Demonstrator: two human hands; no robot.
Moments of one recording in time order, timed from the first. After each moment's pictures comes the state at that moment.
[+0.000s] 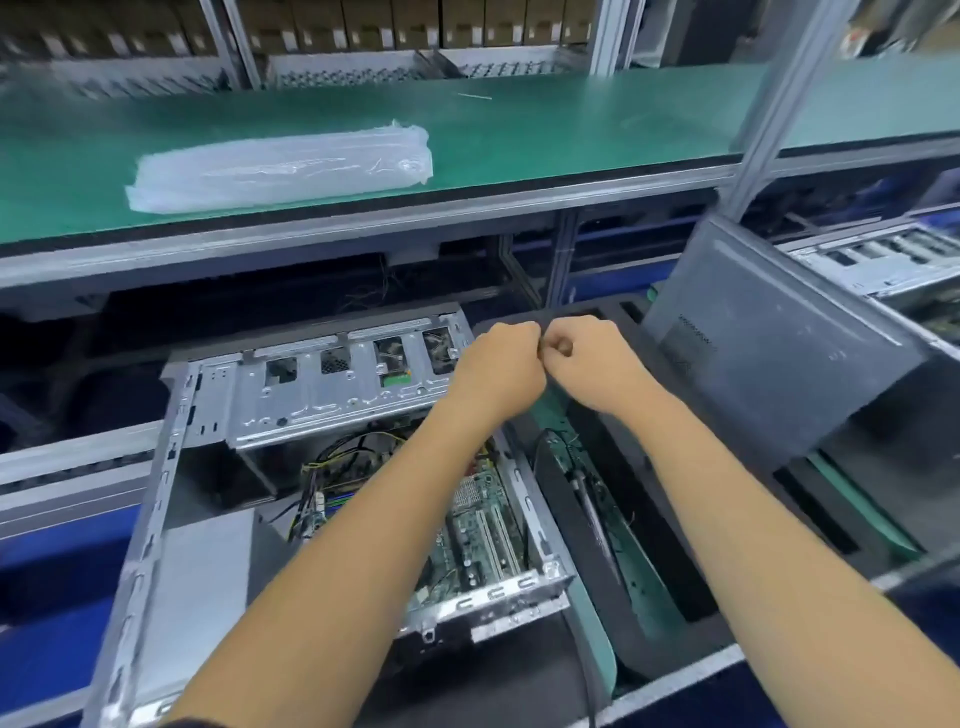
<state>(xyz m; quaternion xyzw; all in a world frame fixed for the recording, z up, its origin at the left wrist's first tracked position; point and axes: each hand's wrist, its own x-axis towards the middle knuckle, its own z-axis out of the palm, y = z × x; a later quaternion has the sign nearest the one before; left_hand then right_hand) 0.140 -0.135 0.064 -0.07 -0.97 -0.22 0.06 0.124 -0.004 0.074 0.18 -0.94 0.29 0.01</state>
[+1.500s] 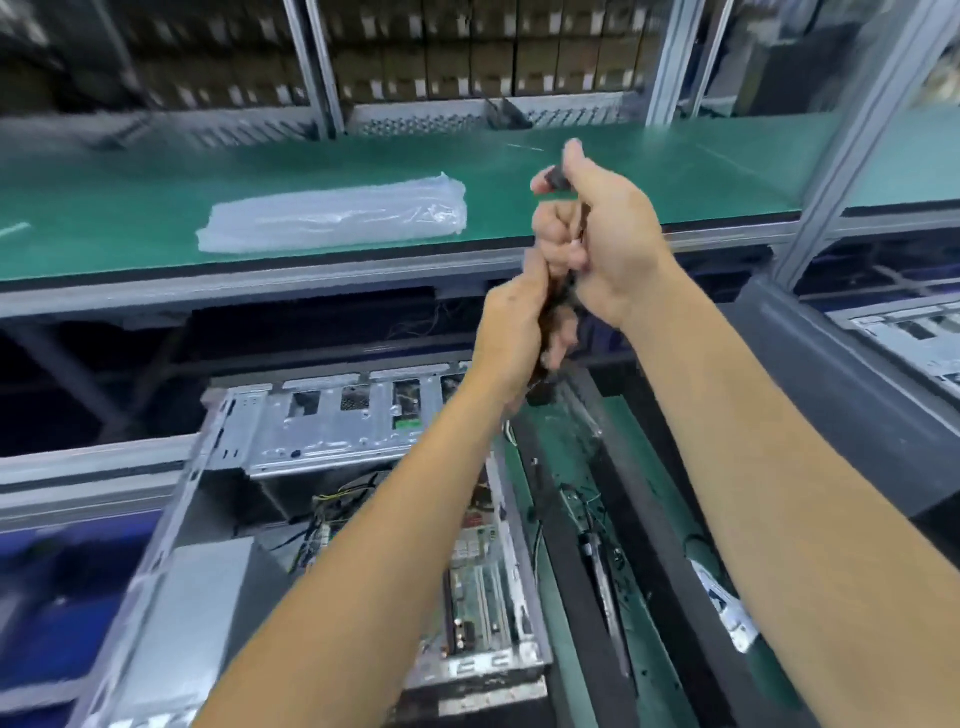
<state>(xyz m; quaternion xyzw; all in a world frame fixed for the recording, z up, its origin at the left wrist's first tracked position) 0.116 -0.106 0.134 -0.03 -0.63 -0.76 0.15 0.069 -0.032 0.207 0.20 -0.54 0.80 -0.15</state>
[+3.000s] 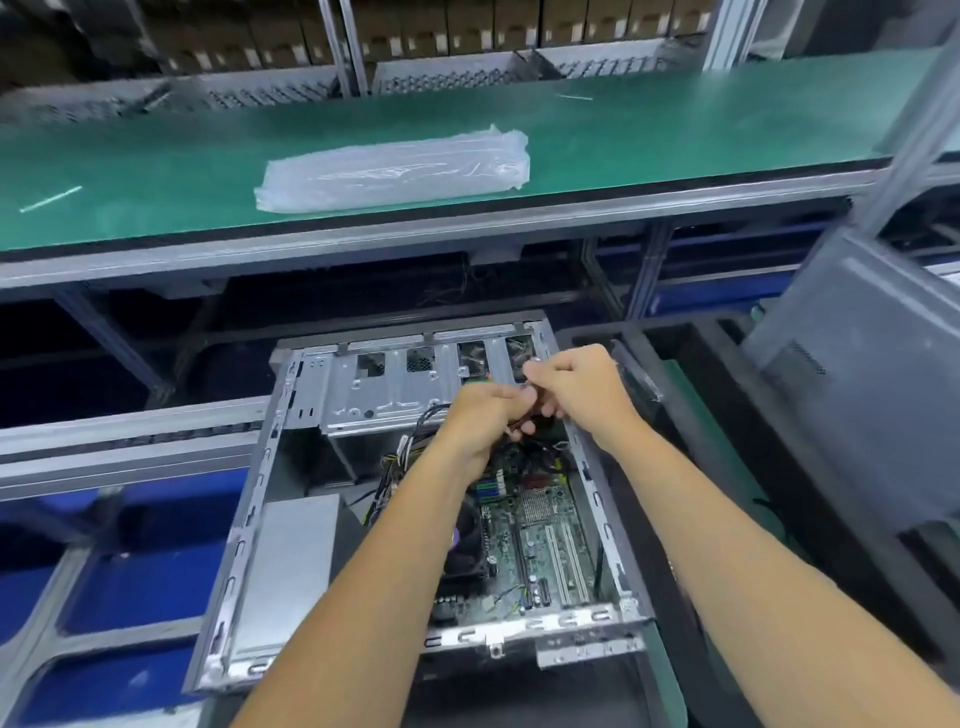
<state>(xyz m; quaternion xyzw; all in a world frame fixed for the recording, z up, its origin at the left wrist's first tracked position) 0.180 -0.210 0.025 0.19 -0.67 -0.72 -0.05 0.112 -0.090 0.024 0.13 -0.82 0.55 -0.08</state>
